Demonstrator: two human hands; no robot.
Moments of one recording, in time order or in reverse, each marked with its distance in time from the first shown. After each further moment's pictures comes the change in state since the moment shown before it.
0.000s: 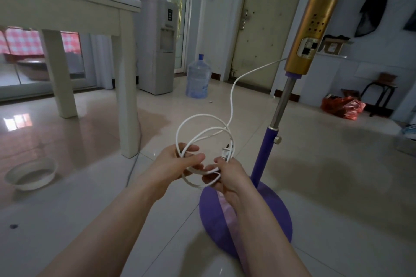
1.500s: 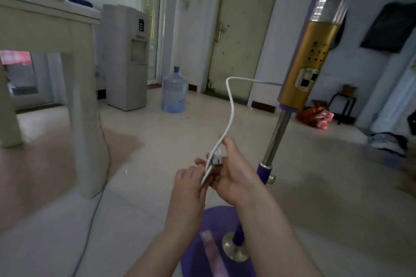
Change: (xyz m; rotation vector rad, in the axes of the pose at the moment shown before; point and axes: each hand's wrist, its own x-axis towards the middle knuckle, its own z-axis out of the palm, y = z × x) left_hand 0.127 -0.014 0.058 0.637 0.276 0.712; right_hand 0.091 -0.106 0.013 0.177 -0.031 0.059
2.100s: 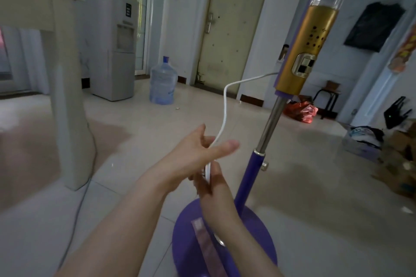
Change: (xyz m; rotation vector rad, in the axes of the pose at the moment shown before) left_hand 0.051 0.036 -0.052 -0.530 -0.618 -0.443; right_hand -0.010 0.091 -0.025 -0.778 0.082 -0.562
